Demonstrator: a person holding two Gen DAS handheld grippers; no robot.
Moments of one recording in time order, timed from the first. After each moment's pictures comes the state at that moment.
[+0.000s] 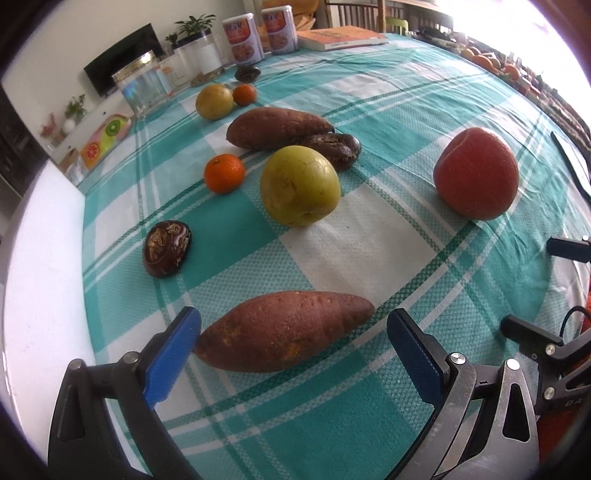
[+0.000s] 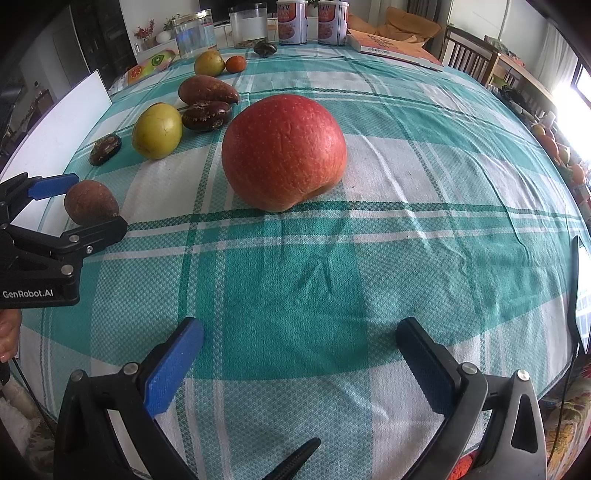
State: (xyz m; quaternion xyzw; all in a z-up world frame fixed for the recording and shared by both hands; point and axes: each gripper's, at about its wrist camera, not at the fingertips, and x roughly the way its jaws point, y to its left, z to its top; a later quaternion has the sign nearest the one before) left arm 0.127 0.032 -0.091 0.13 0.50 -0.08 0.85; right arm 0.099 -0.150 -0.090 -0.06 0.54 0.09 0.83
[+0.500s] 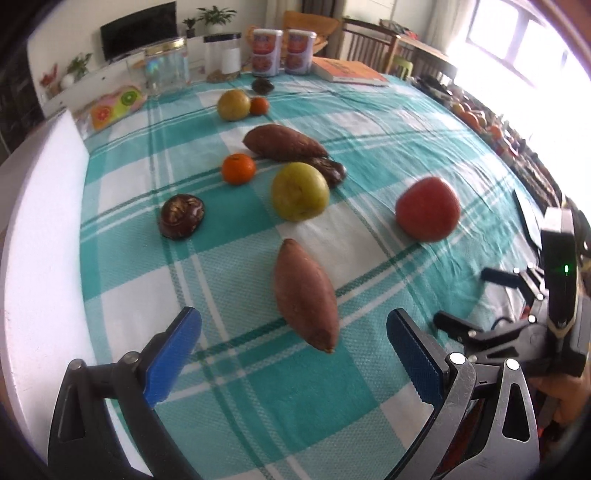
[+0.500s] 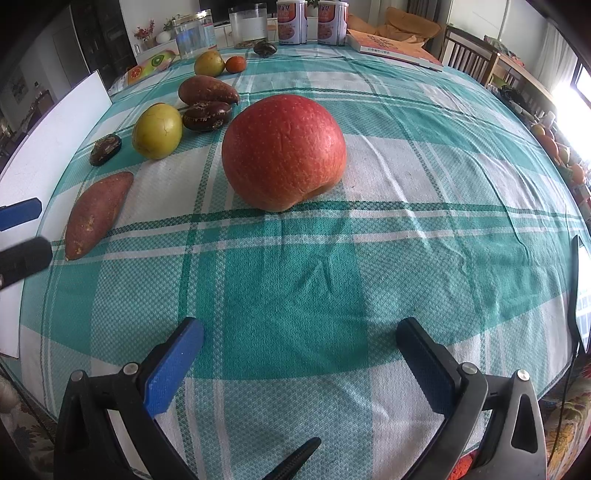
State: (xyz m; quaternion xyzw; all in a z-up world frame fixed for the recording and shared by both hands) left arm 0.099 0.073 -0.055 -0.02 0.50 -0.11 0.86; right arm 0.099 -0.150 -0.090 -0.06 0.54 0.09 0.83
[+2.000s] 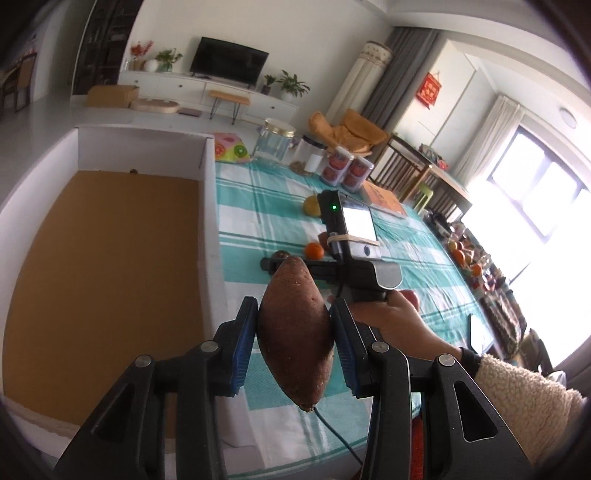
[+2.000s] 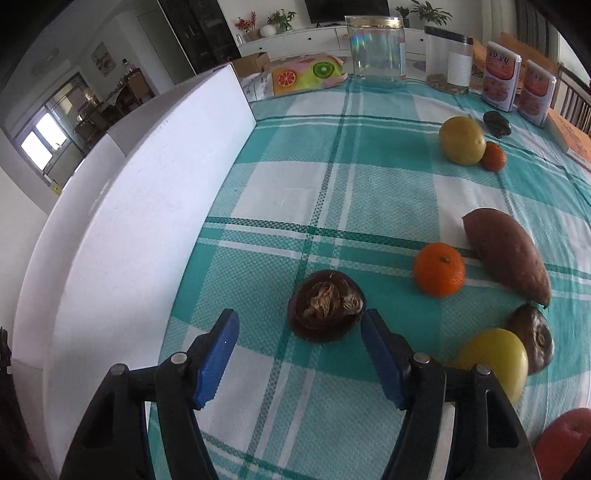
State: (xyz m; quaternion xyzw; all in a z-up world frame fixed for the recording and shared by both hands) left arm -0.017 0.213 0.037 -0.21 0.35 -0.05 0.91; right arm 0.225 0.093 -0.083 -0.05 0.53 0.27 0.80
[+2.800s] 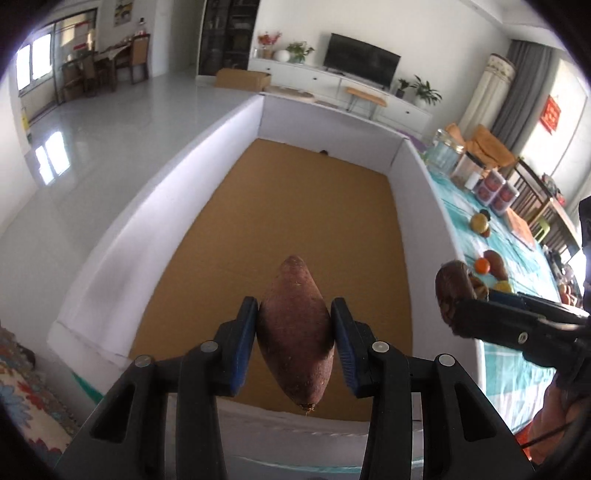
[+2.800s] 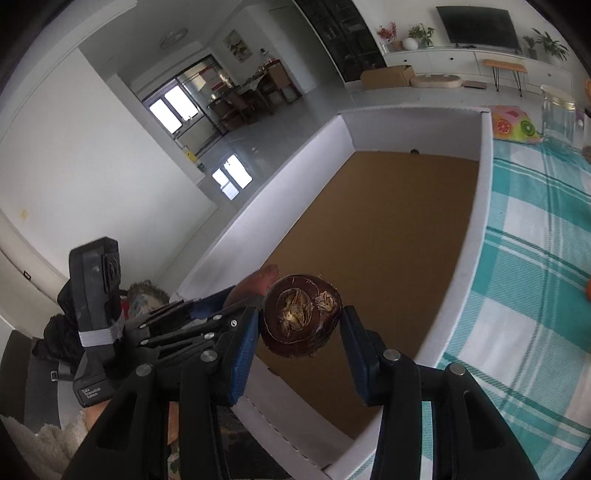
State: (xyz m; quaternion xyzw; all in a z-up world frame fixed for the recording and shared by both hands) left arm -0.072 0.331 -0.012 -0.21 0.40 0.21 0.87; right arm 0.037 0.198 0.017 -0.04 0.48 0.53 0.70
